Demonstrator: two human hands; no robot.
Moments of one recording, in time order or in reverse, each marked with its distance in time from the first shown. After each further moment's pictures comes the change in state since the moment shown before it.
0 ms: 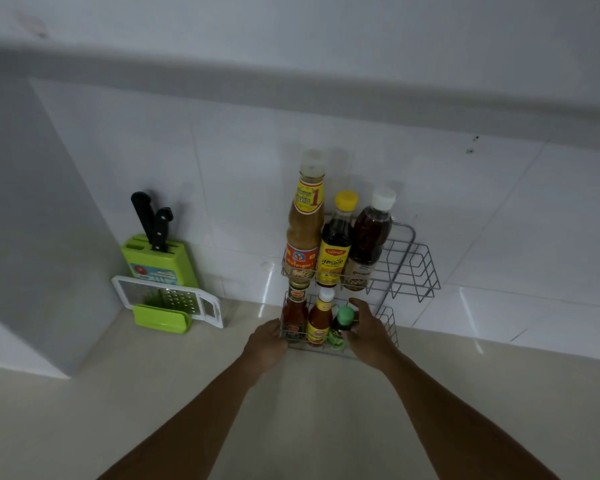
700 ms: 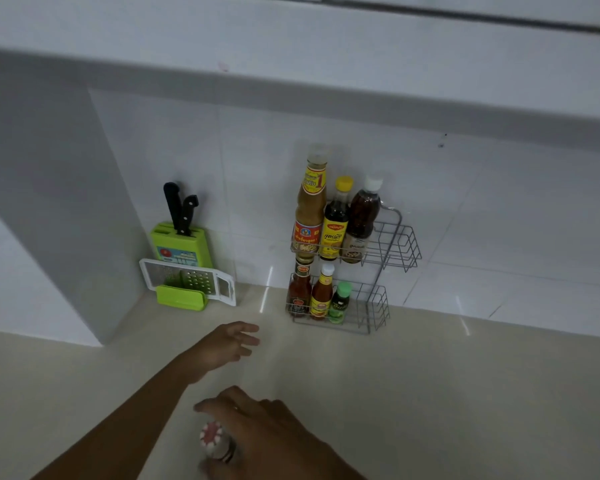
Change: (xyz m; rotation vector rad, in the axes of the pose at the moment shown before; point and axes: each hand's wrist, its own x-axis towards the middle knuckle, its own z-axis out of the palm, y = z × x) left_hand -0.074 -0.066 -0.082 -0.054 -0.207 0.009; right_hand -0.249 -0.142 0.102 -0.278 -0.499 -0.615
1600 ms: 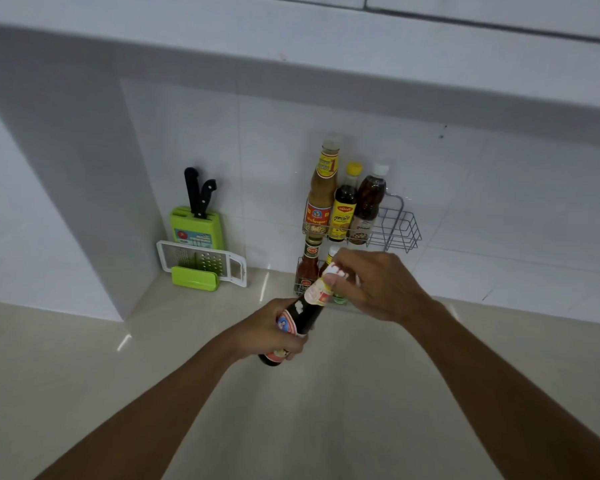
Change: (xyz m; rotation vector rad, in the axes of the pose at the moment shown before) left_hand -0.092 0.050 0.055 0.094 -0.246 0.390; right_hand -0.035 0.034 -0.150 -0.544 0.642 -0.070
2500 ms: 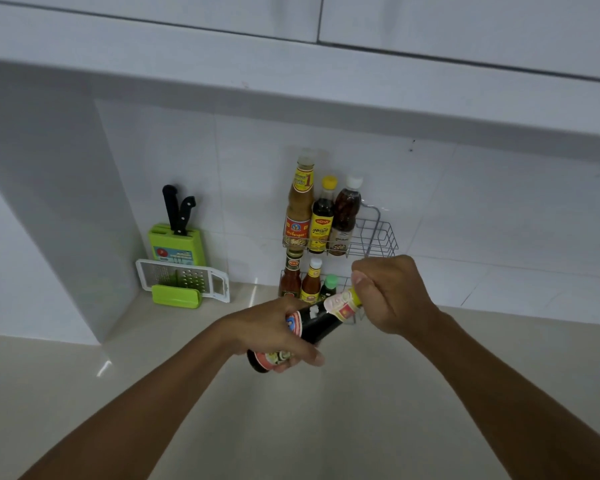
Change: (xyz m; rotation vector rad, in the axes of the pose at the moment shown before) left_hand -0.011 0.088 0.015 0.198 -0.156 -0.093; right_hand -0.019 -0.001 -0.046 0.082 0.272 -0.094
